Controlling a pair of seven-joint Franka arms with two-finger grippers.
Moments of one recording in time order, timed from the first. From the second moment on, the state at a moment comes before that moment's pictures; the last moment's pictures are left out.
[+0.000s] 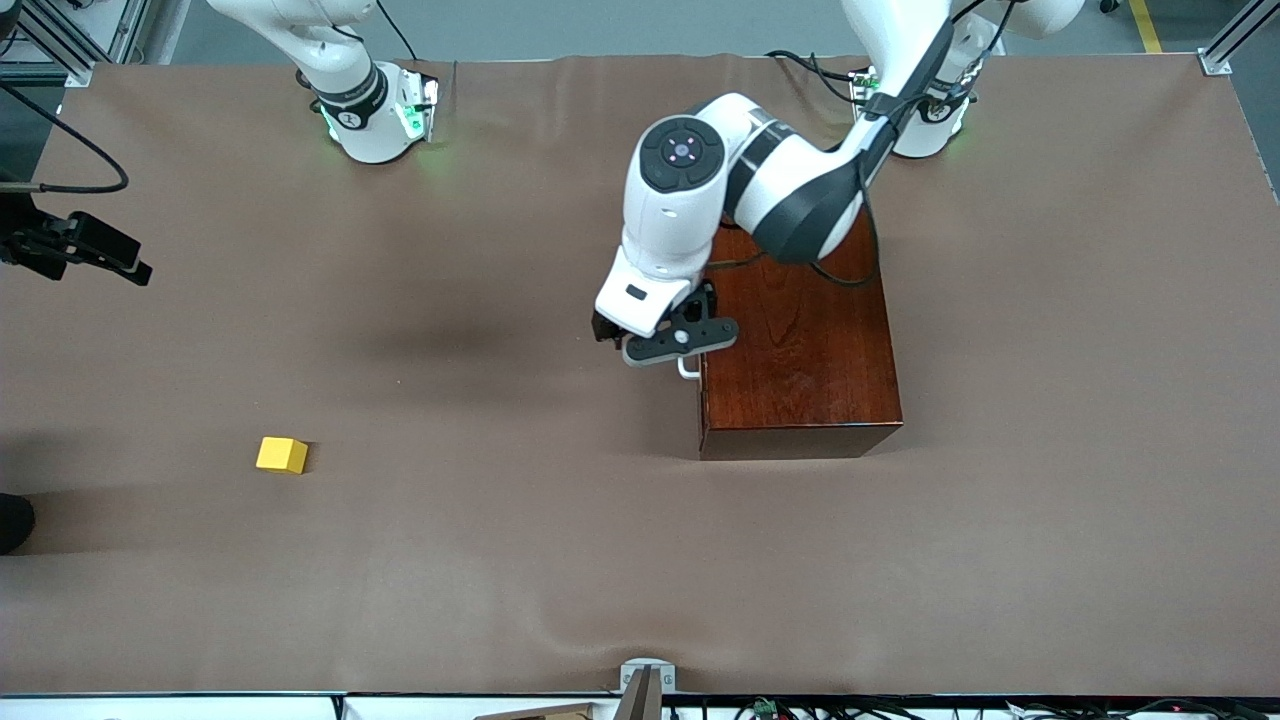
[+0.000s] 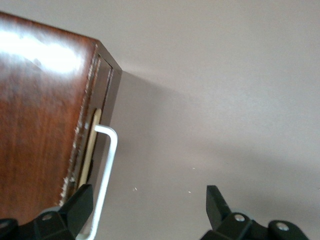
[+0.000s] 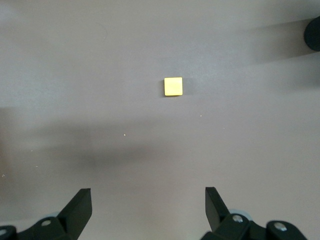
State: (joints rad) left arm -0.72 0.57 -0.08 -1.29 0.02 1.97 -1.07; right arm -0.09 0.00 0.04 -1.55 0.03 1.55 0.05
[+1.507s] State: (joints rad) left arm -0.84 0.68 -0.06 -1.28 0.20 1.95 -0.99; right arm -0.09 0.00 0.04 -1.55 0.03 1.55 0.05
